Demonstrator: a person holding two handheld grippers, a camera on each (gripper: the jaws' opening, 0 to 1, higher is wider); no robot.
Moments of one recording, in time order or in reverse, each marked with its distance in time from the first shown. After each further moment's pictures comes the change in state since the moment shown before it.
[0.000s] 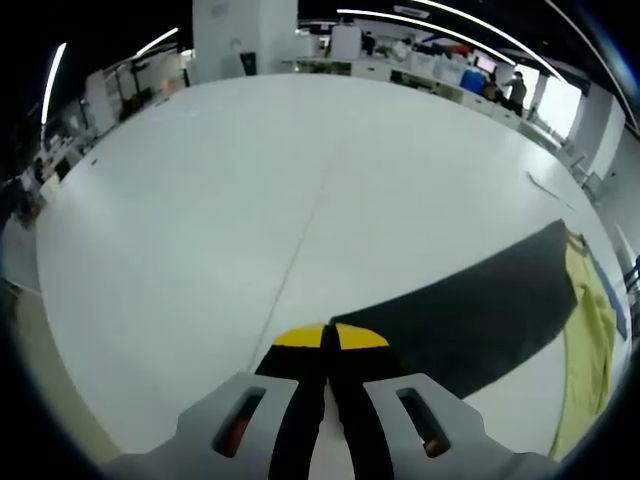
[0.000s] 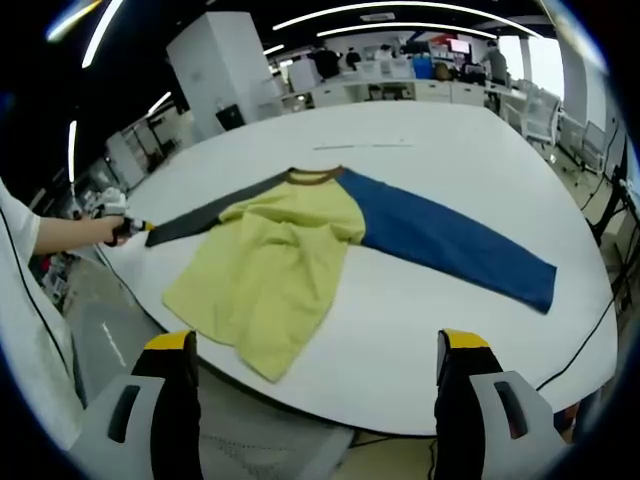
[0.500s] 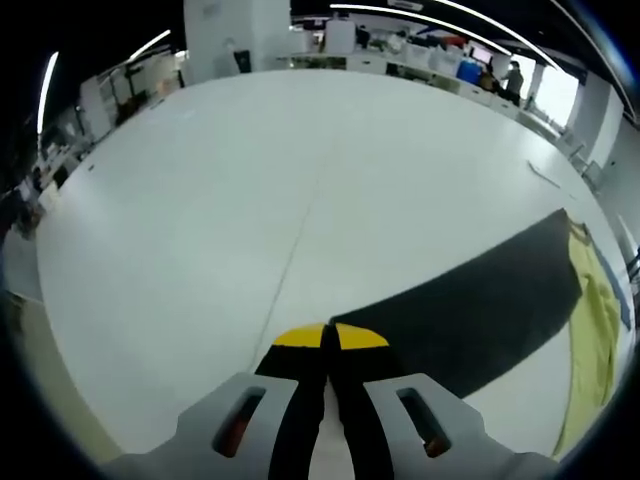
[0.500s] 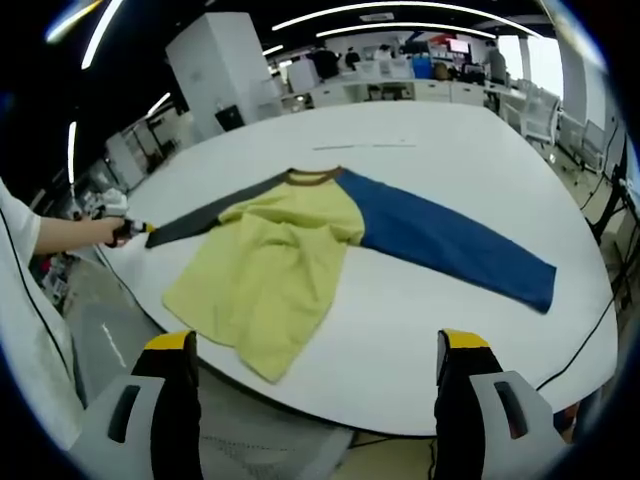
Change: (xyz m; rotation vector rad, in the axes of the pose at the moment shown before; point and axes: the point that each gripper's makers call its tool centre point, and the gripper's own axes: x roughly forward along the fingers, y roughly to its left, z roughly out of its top) left arm -0.003 -0.005 -0.004 0.038 0.023 0.007; right arm 0.000 -0.001 0.000 0.005 -0.003 -0.001
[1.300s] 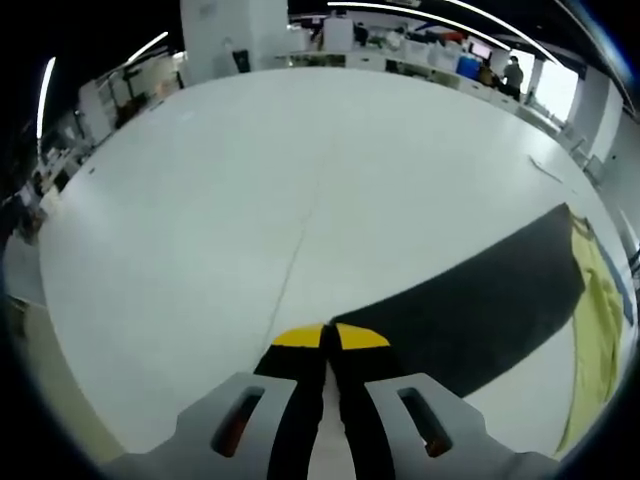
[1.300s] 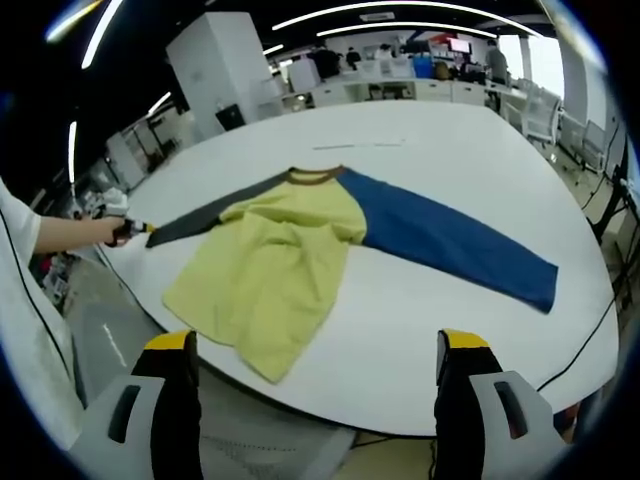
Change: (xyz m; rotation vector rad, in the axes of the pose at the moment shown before) left arm -0.013 -0.004 -0.002 0.014 0.007 0.010; right arm 0.002 0.002 0.000 -0.002 0.006 0.004
